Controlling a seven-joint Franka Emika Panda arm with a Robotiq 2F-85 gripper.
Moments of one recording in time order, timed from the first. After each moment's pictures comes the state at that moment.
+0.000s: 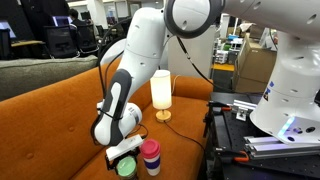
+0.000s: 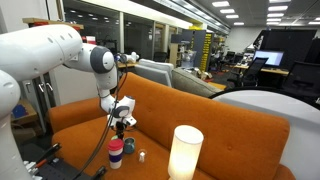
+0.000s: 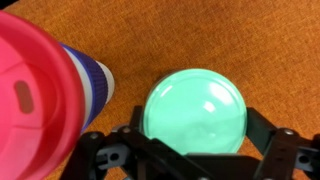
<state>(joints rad) 0.13 1.25 0.05 -1.55 0.35 2.62 0.56</state>
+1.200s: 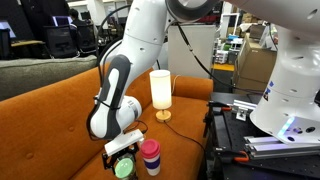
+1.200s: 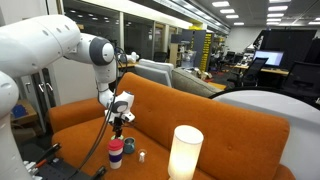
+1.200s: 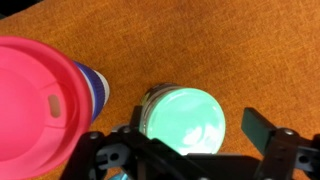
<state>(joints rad) 0.11 1.15 0.09 -1.66 0.36 2.62 0.48</state>
